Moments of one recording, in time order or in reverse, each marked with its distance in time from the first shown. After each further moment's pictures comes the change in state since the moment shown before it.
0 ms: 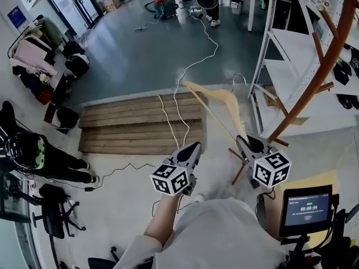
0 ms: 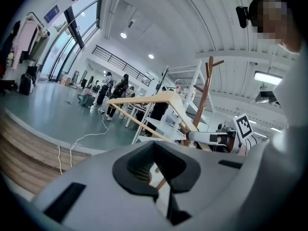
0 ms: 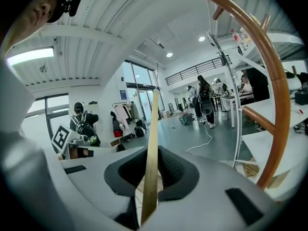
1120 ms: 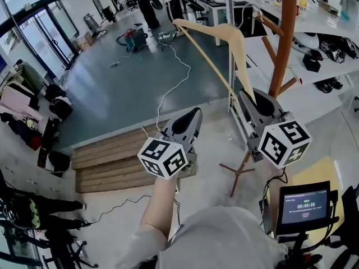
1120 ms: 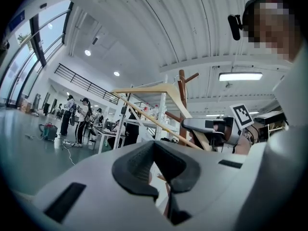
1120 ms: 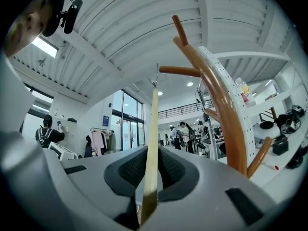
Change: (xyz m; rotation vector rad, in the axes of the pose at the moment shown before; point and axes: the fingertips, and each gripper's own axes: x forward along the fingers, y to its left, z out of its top) left arm 0.092 -0.114 0.184 0.287 -0.200 -0.320; right arm -0.082 -0.042 0.228 -0.123 -0.441 -0.260
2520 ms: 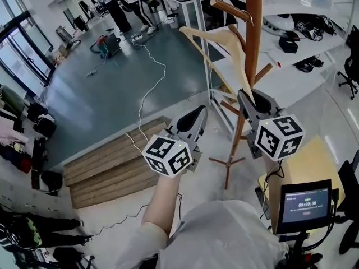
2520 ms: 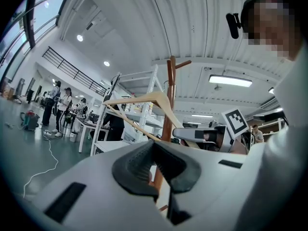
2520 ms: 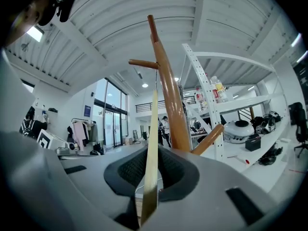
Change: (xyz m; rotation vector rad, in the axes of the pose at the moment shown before) left arm 0.069 -0.061 -0.041 -0.043 0.054 -0.186; right arm -0.050 -0.082 -0.041 -0.002 0.104 -0.222
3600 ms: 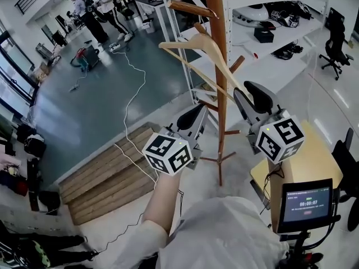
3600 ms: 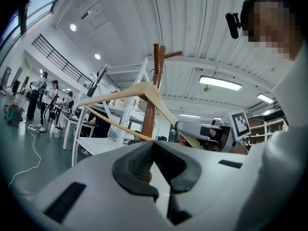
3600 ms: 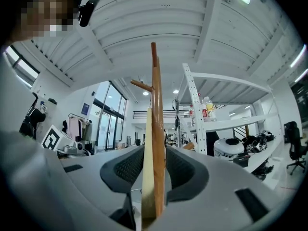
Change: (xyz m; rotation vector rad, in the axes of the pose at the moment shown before) left arm 0.050 -0.051 -0.015 -0.010 0.025 -0.153; right arm -0.057 -0.034 0.020 -0.127 -0.126 -0.064
